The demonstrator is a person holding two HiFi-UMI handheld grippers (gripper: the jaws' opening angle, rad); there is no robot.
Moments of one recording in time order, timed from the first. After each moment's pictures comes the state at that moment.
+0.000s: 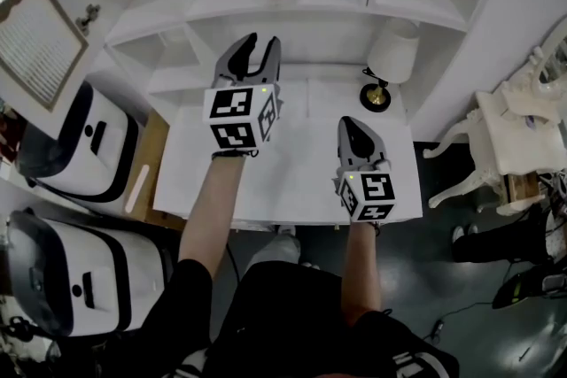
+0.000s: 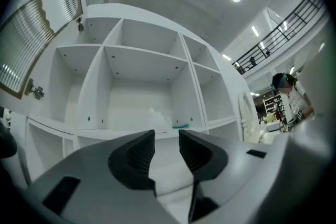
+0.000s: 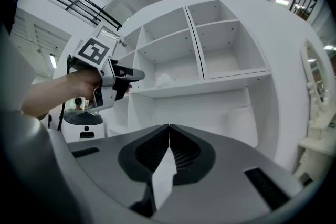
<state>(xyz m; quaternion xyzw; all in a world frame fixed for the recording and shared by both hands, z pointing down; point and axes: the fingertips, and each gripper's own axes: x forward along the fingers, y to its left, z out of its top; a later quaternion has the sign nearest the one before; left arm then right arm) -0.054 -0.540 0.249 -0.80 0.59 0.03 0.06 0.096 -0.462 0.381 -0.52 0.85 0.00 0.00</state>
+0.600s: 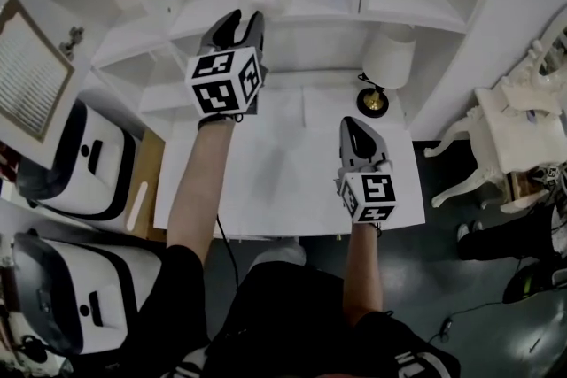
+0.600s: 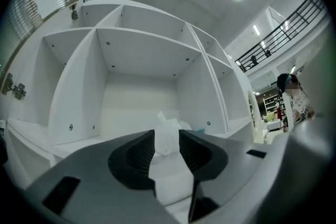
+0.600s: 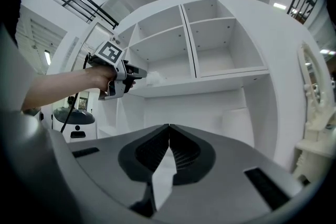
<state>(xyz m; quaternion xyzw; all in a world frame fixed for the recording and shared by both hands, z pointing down) -0.063 -0.631 0.223 -0.81 0.59 0.02 0.05 0.112 -0.503 0.384 -0.54 0.84 0.00 0.00</state>
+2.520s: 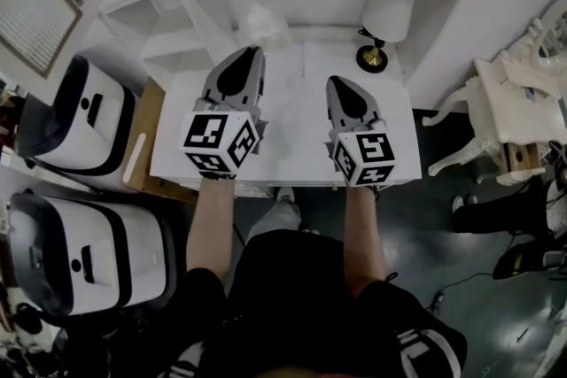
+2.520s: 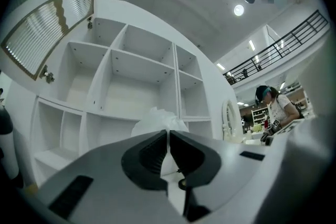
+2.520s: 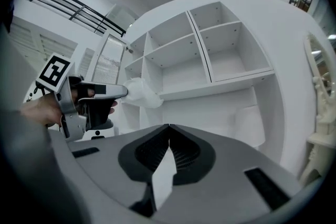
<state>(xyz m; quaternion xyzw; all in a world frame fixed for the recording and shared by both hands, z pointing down) -0.048 -0.429 0.297 -0.84 0.54 0.07 0.03 0.082 -0.428 0.374 -0.48 0.87 -0.01 0.02</state>
